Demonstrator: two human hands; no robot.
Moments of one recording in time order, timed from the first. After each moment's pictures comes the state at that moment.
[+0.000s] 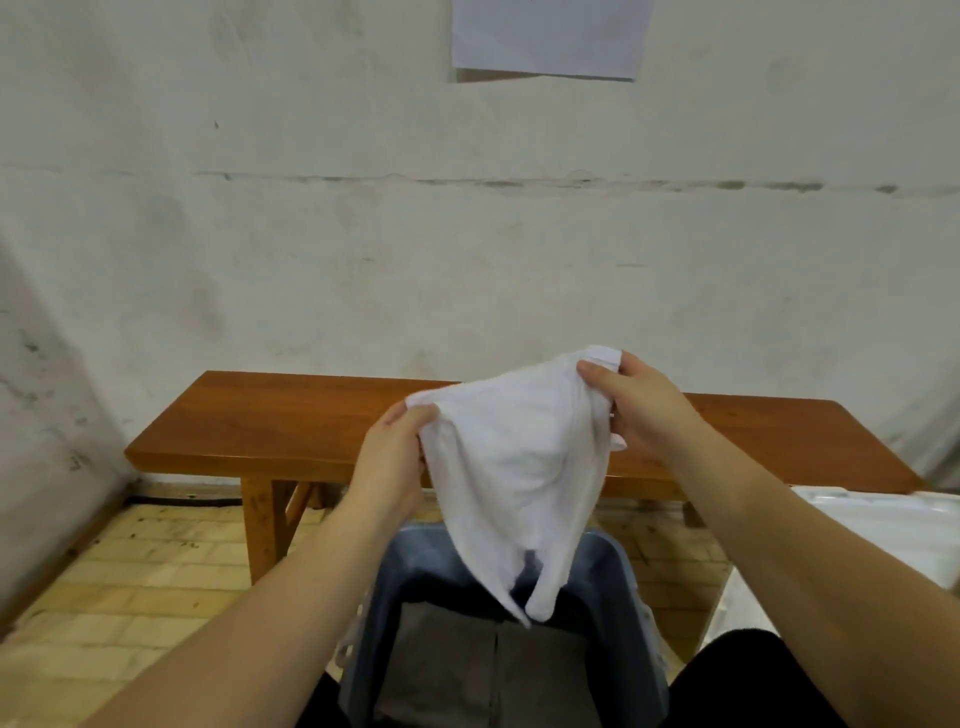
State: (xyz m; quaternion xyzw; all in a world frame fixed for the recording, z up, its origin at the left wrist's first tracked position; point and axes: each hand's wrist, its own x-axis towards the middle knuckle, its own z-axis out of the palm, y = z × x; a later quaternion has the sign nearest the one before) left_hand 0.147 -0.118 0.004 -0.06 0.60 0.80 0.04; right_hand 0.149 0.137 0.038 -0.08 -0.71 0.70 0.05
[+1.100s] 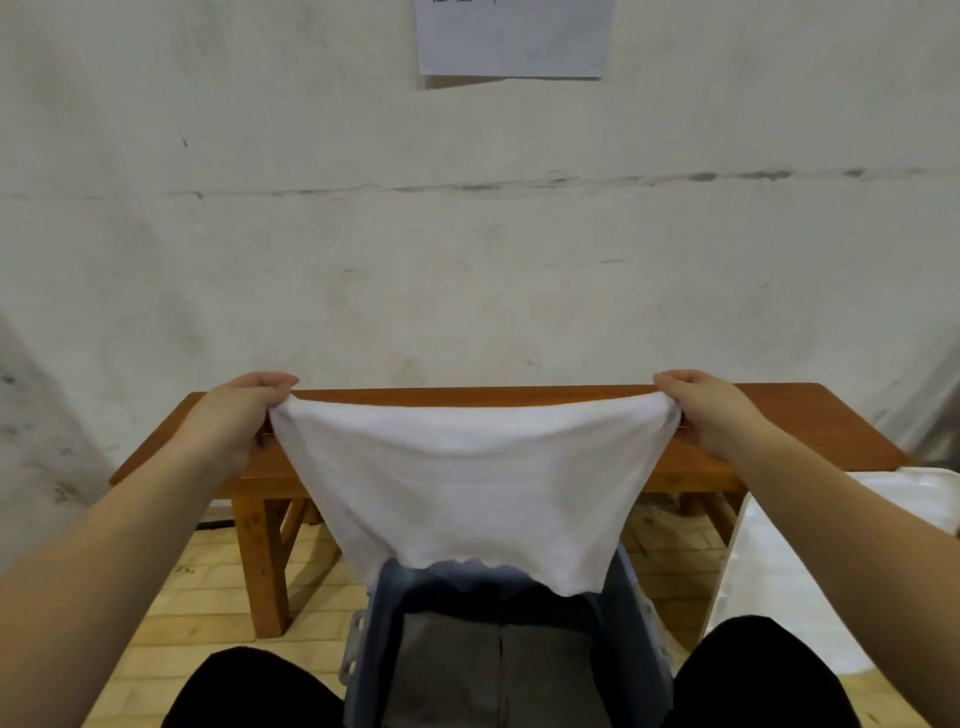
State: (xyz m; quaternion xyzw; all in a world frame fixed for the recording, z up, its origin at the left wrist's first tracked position) left_hand 0.085 -0.238 0.047 -0.11 0.81 0.58 -0.03; right_hand 0.144 0.226 0.014 -0.28 -0.73 0.62 0.09
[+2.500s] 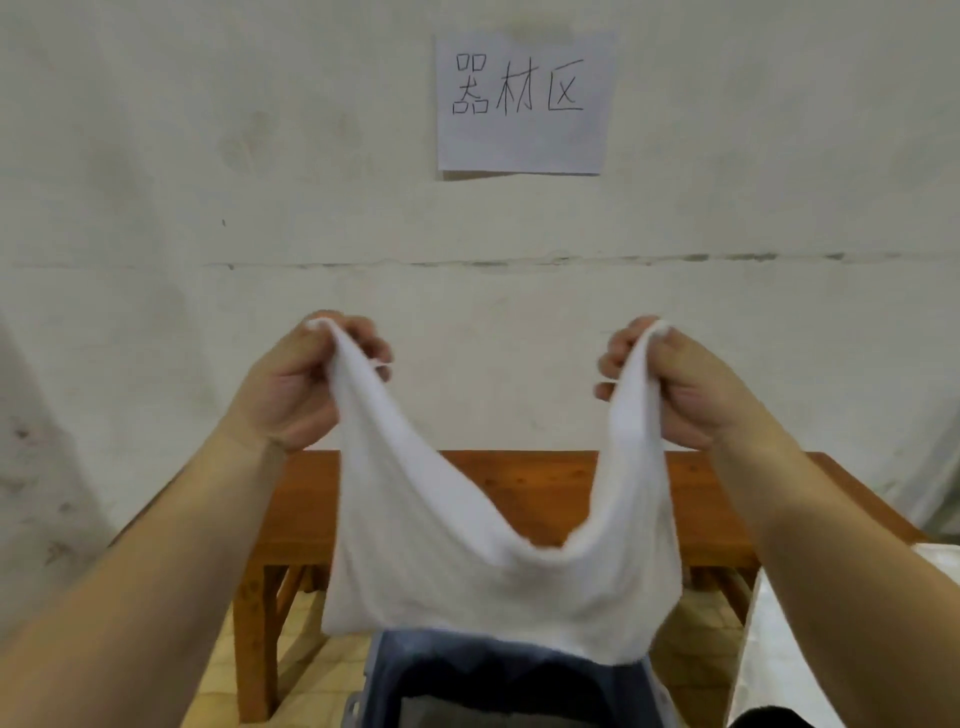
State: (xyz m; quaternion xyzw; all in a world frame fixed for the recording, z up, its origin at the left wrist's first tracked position) left_hand 0.093 -0.193 0.135 0.34 0.40 0.84 0.11; right_hand 0.175 0.142 0.141 0.24 -0.56 0.79 0.04
